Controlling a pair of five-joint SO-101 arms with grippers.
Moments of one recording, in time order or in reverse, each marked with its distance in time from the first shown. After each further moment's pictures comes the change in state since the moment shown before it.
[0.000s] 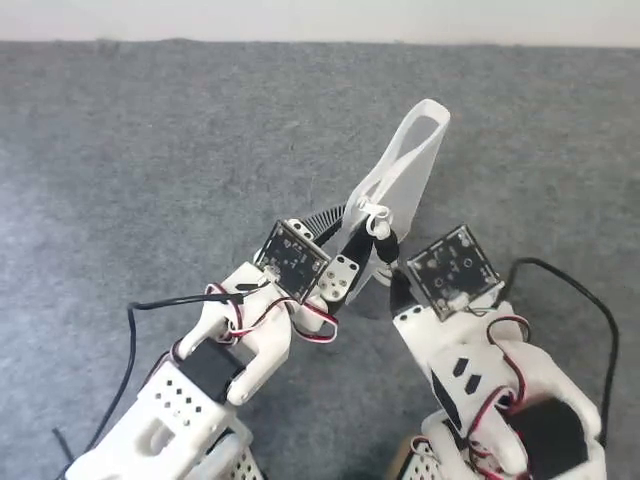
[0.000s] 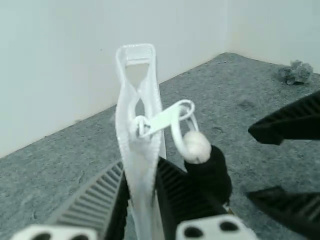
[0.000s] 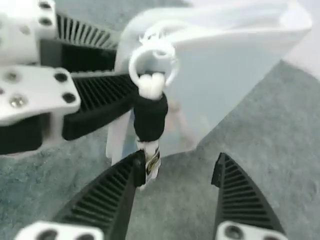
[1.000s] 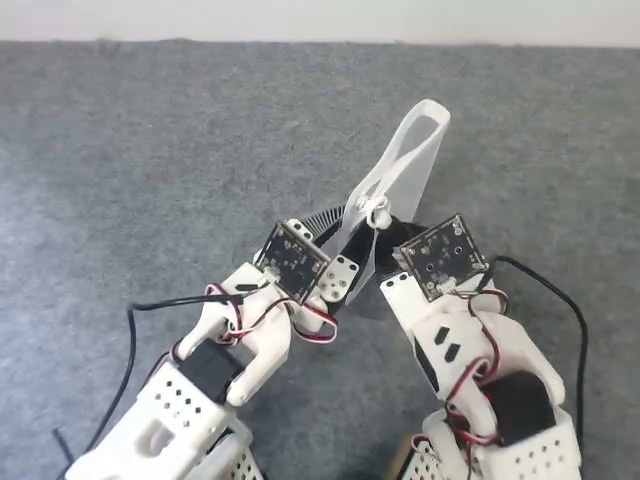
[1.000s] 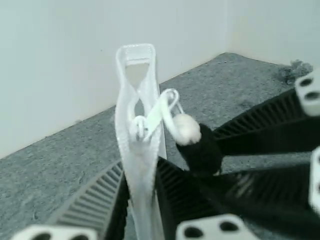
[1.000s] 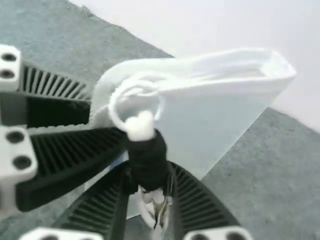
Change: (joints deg) left arm 0.0 -0.8 1.2 -0.3 -0.1; right arm 2.6 0.3 10.5 -19.4 1.4
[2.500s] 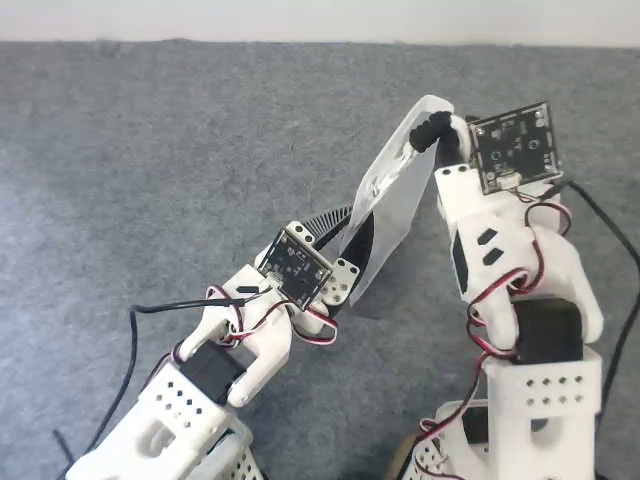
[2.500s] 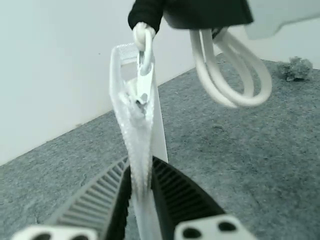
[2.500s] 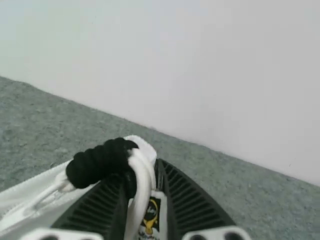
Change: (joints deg) left arm 0.0 -0.1 0.4 -0.2 -1.6; right arm 17.3 26.1 -25.8 -11.6 0.6
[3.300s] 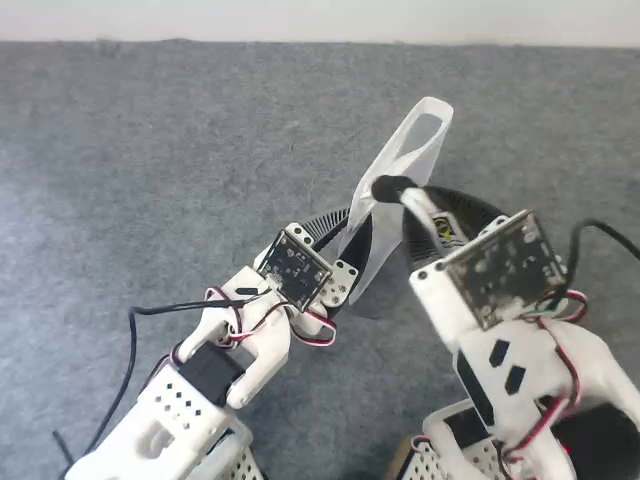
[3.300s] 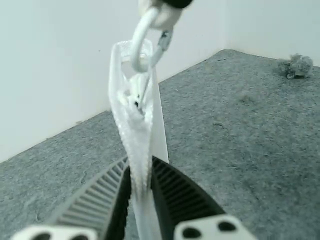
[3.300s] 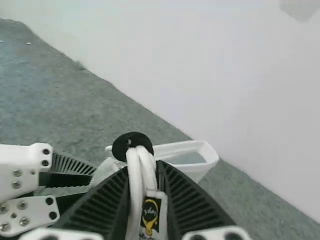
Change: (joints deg) left arm 0.1 -0.1 0.5 0.4 -0.1; right arm -18.6 -10.5 -15.4 27.3 5.7
